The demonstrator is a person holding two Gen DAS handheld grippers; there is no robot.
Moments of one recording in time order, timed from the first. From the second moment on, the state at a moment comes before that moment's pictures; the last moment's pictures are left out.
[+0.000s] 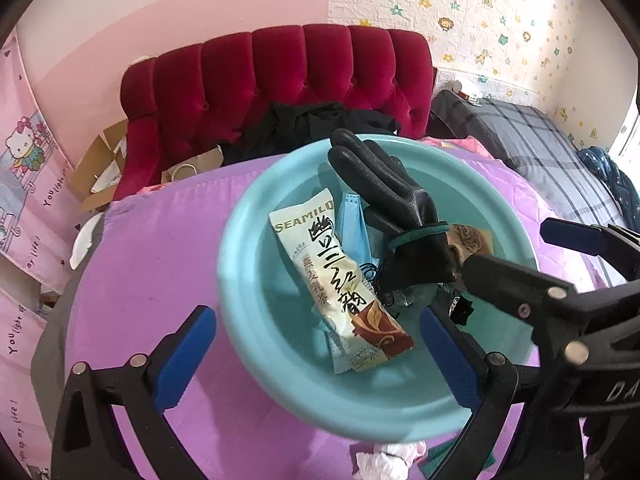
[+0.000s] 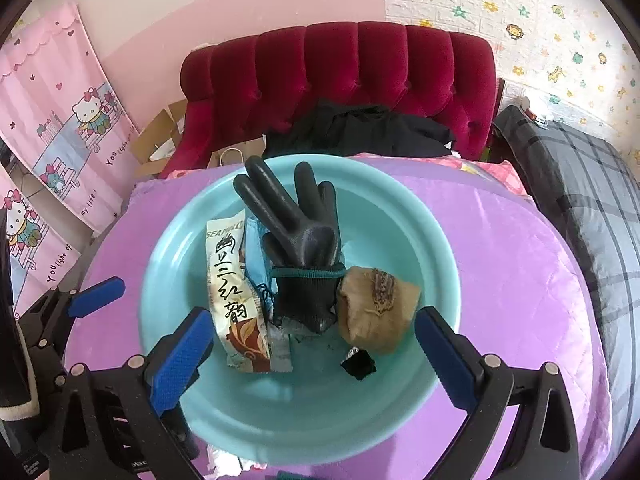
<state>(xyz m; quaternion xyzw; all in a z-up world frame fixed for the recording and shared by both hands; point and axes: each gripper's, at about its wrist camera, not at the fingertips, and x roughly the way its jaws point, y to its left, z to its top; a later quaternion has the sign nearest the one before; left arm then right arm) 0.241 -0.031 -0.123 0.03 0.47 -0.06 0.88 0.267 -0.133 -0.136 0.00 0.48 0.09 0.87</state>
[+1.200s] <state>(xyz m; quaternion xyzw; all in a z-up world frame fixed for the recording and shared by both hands) 0.095 -0.007 -0.111 0.03 0.43 -0.06 0.90 0.109 -0.140 -0.124 -0.02 0.45 0.07 0.89</state>
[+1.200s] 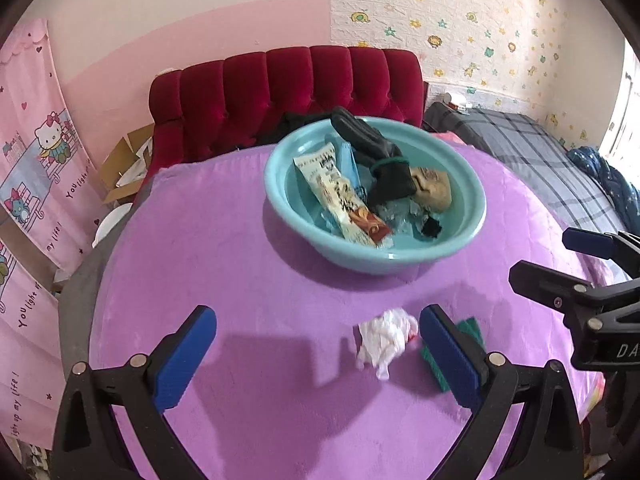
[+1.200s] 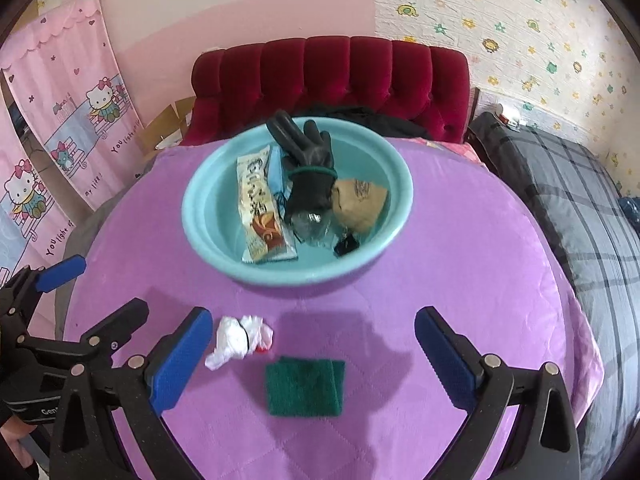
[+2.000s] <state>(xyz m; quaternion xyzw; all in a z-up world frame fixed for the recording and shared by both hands) 0.057 -0.004 -0.177 0.03 0.46 -0.06 0.89 0.081 -0.139 -0.199 -0.01 0.49 0.06 0.87</state>
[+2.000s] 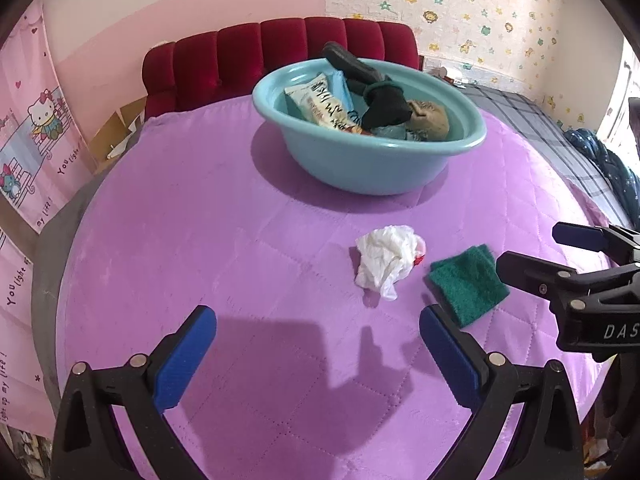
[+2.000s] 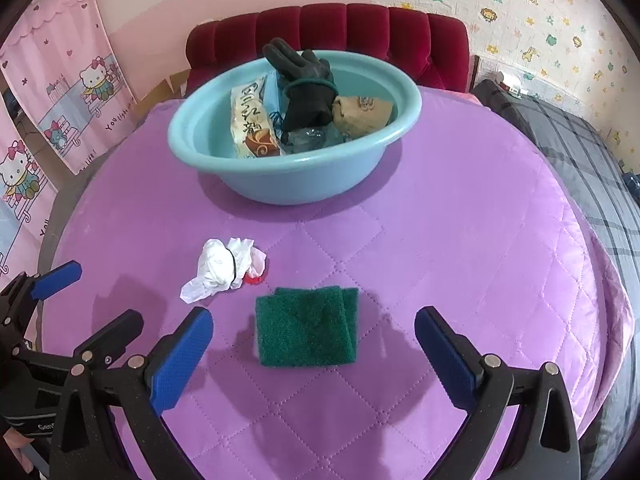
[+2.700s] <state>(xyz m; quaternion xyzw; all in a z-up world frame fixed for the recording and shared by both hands) 0.066 0.003 -0.205 0.00 0.49 -0.06 0.87 0.116 -0.124 -0.267 -0.06 0.57 0.07 0.82</state>
